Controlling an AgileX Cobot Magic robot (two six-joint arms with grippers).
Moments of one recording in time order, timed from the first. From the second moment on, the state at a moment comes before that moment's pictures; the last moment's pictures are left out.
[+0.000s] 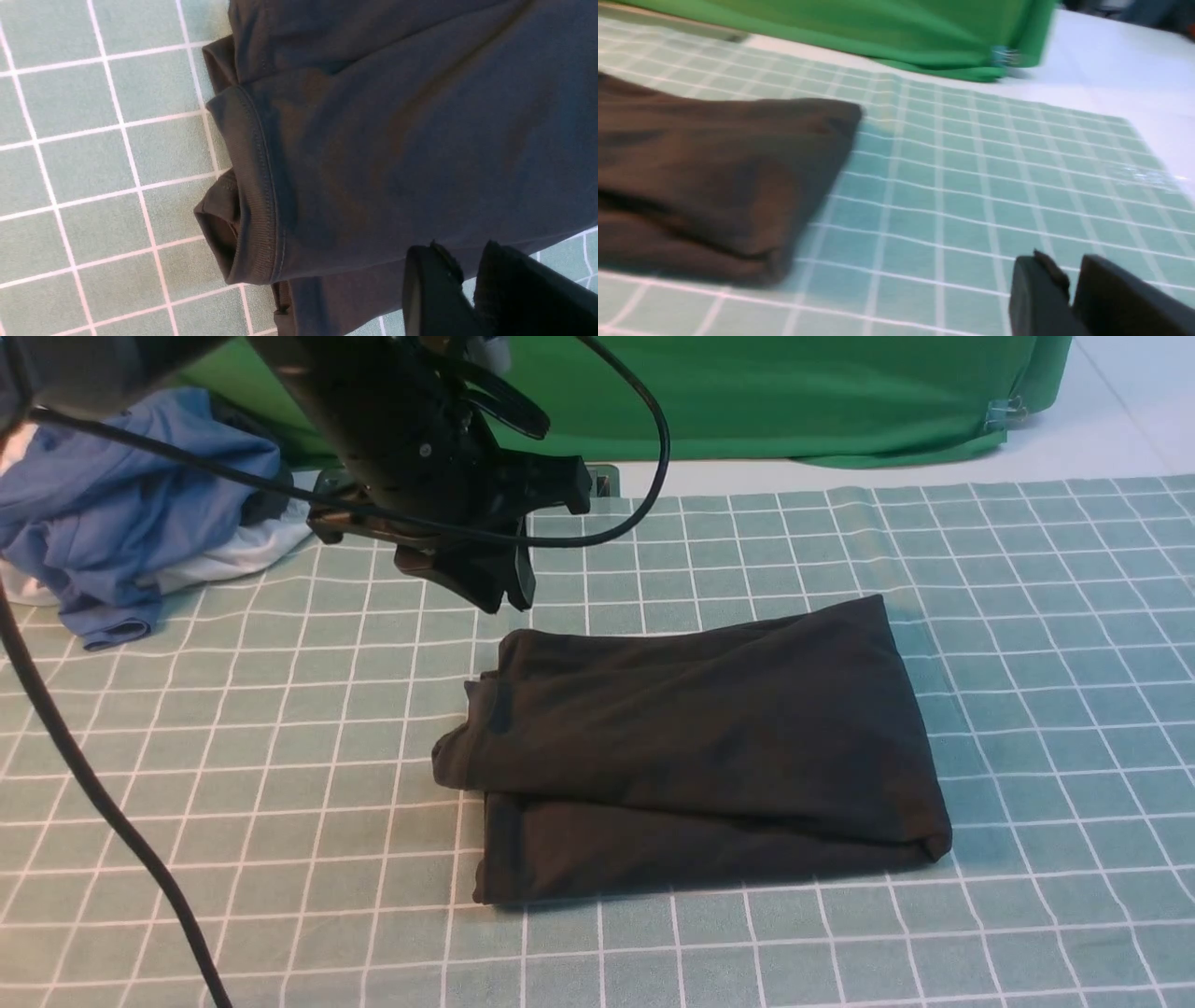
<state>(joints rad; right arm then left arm) -0.01 0.00 0.01 -0.01 0.26 -0.09 -0.40 1.79 -1.70 -0.18 1.21 -0.17</state>
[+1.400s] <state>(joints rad) -0.07 0.00 0.01 -0.03 0.25 -0.09 -0.42 0.62 -0.25 -0.47 -0.19 -0.03</state>
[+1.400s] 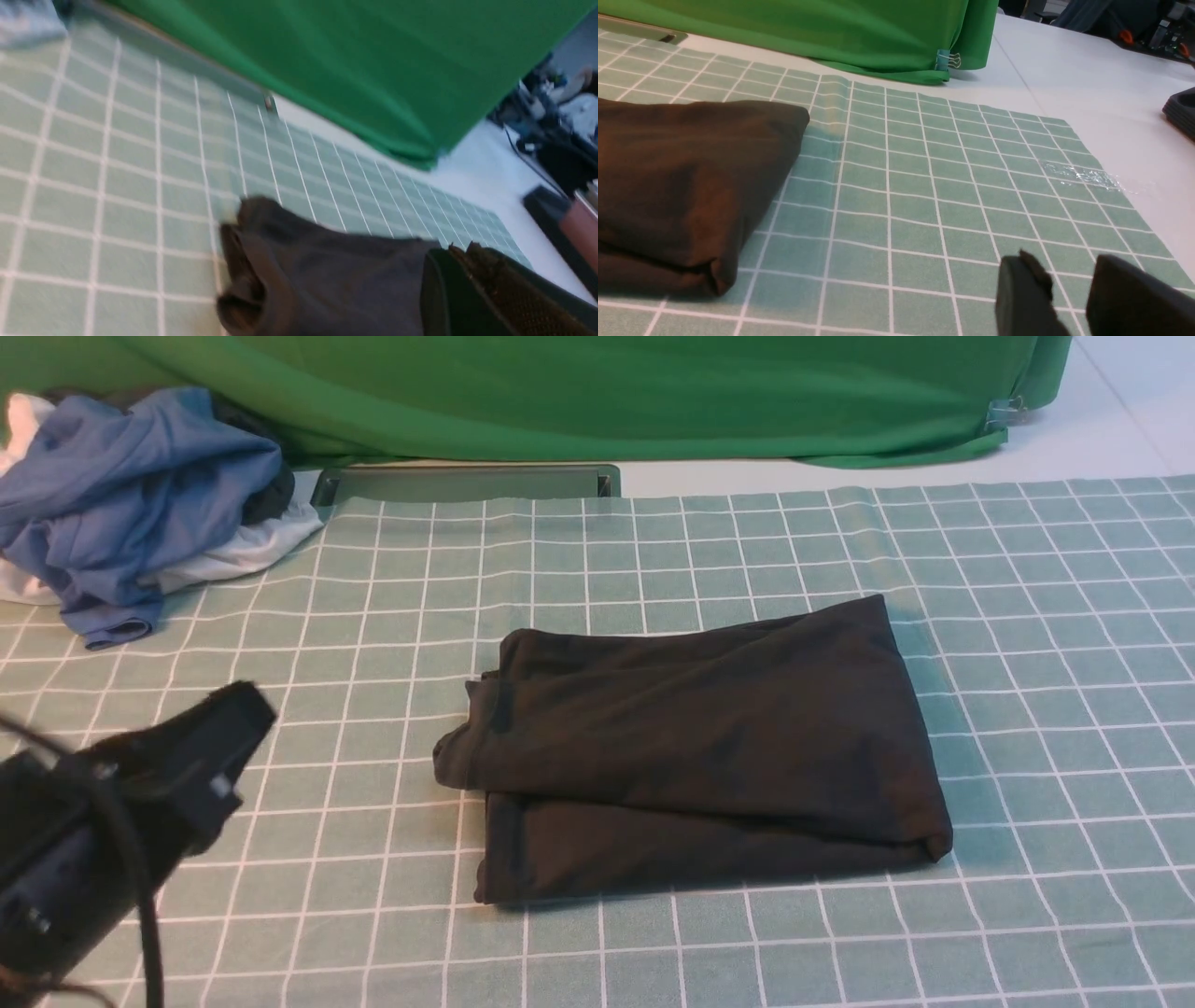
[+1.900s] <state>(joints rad) -0.07 0.00 0.01 -0.03 0.25 -0.09 -0.42 0.60 -0.08 -0.30 -0.21 -0.02</state>
